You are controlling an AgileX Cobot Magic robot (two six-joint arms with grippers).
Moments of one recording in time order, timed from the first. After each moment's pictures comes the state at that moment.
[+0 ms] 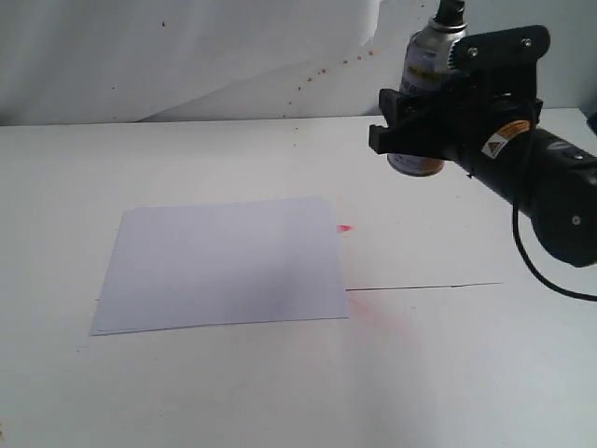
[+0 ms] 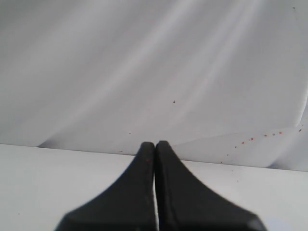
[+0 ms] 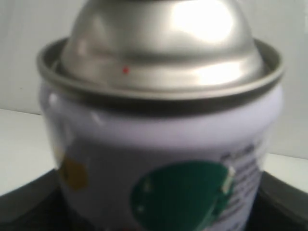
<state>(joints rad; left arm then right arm) 0.07 0.24 -0.24 -1.08 0.10 0.92 0.27 1.63 -0.77 0.13 -0.60 -0.08</state>
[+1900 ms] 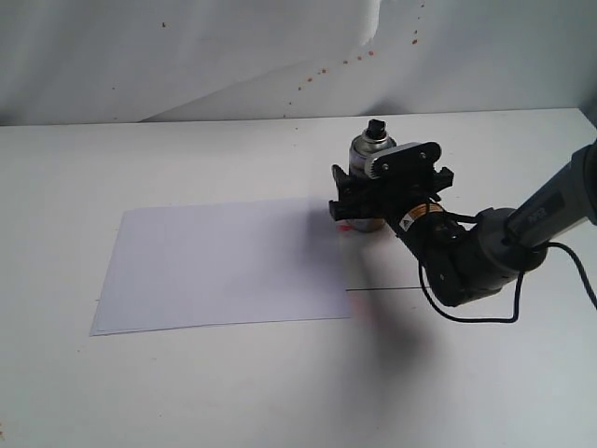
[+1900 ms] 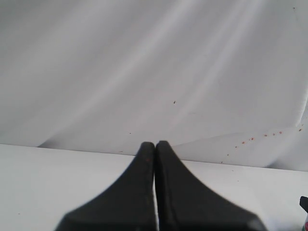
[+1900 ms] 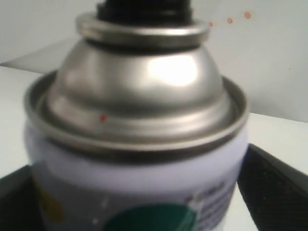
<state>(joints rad) 0.07 0.24 -0.24 -1.08 0.10 0.92 0.25 2.32 -1.05 0.06 -1.07 -0.09</state>
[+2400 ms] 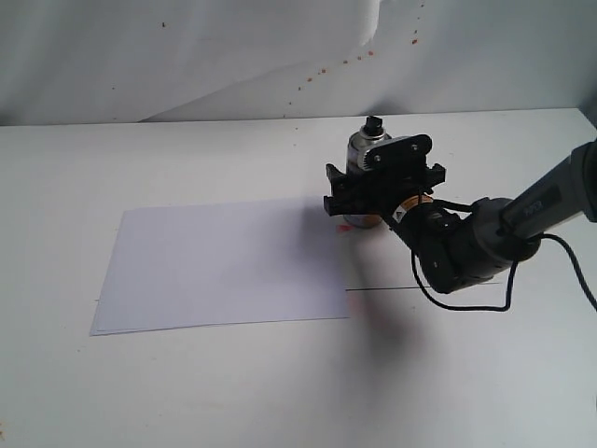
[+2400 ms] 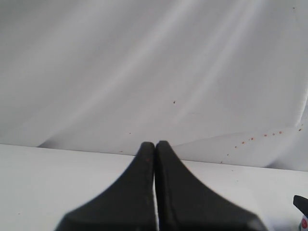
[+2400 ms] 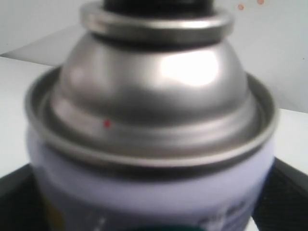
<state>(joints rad) 0.07 0.24 -0.24 -1.08 0.10 0.92 0.25 2.32 -1.10 0.05 -0.96 -0.08</state>
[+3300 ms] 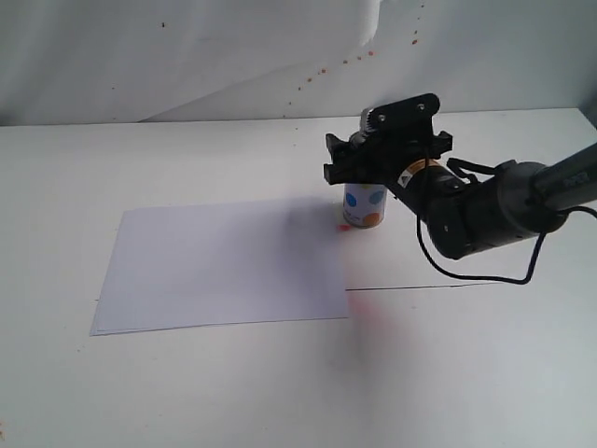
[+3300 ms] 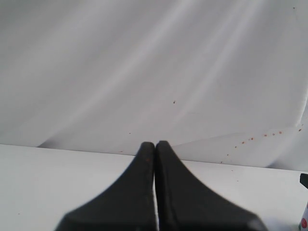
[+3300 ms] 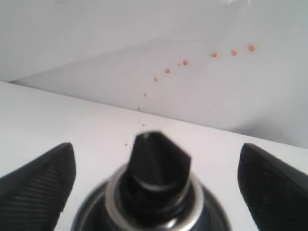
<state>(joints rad) 0.07 0.24 -0.24 -1.08 0.10 0.92 0.25 2.17 -1.10 0.05 -0.80 -0.08</state>
